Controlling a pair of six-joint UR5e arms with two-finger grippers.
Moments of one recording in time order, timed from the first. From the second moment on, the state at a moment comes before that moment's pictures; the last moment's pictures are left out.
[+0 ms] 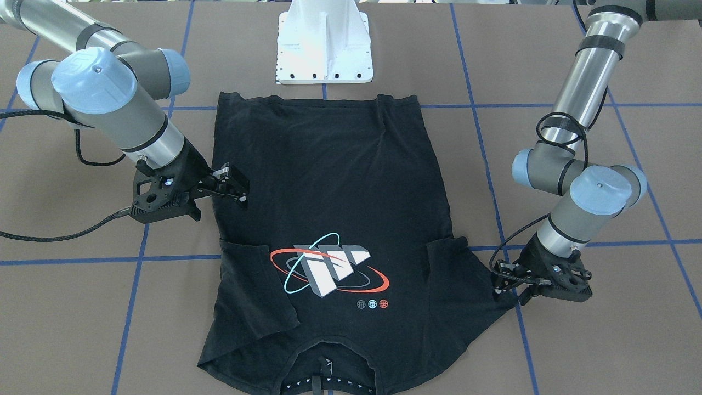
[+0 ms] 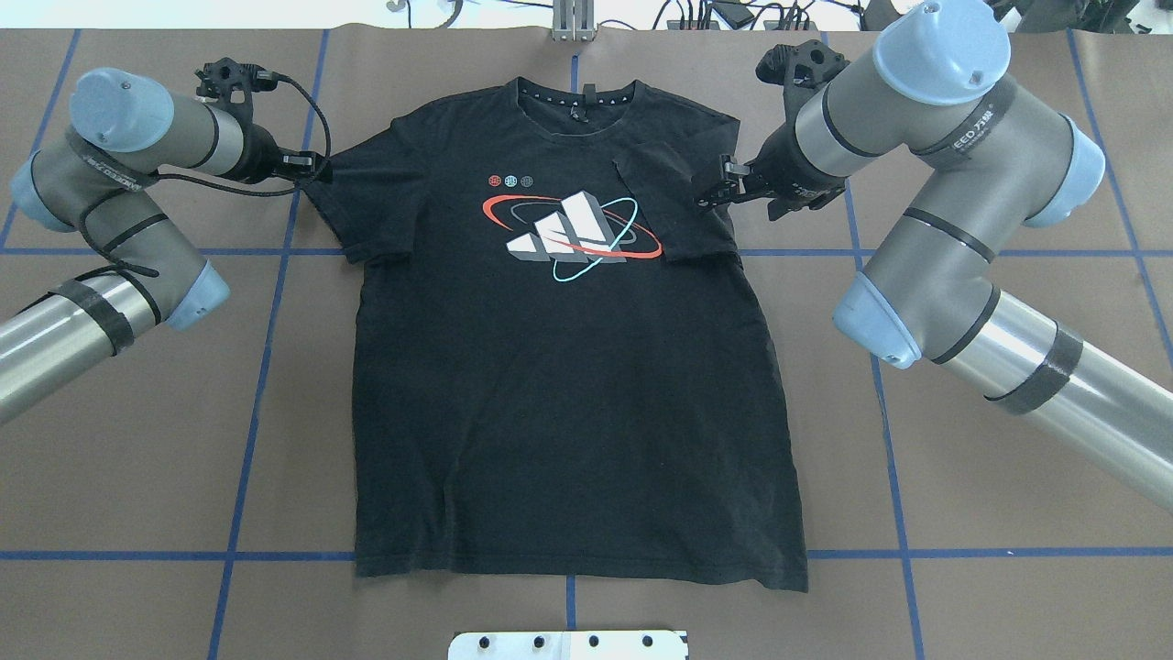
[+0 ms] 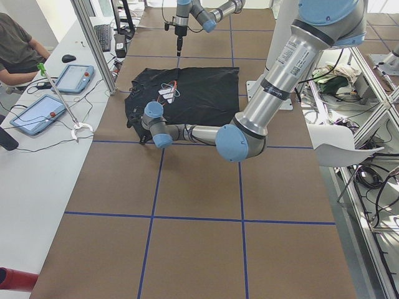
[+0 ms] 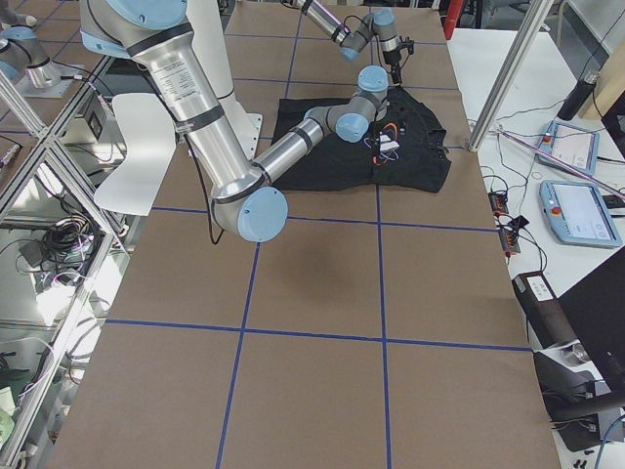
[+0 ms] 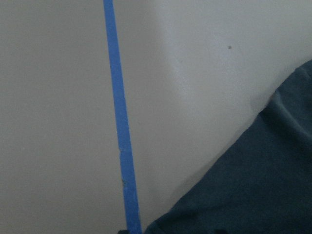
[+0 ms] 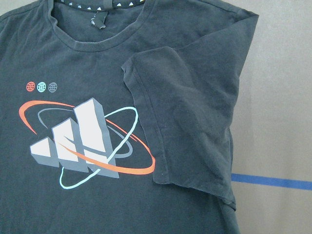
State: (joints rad) left arm -0.92 -2.16 -0.97 -2.59 -1.96 -0.91; right arm 0.83 -1.03 1.66 -1.25 2.12 1.03
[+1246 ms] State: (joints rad) left arm -0.93 -2.16 -1.06 -2.57 -2.01 -1.00; right arm 0.83 -1.03 1.66 -1.25 2.12 1.04
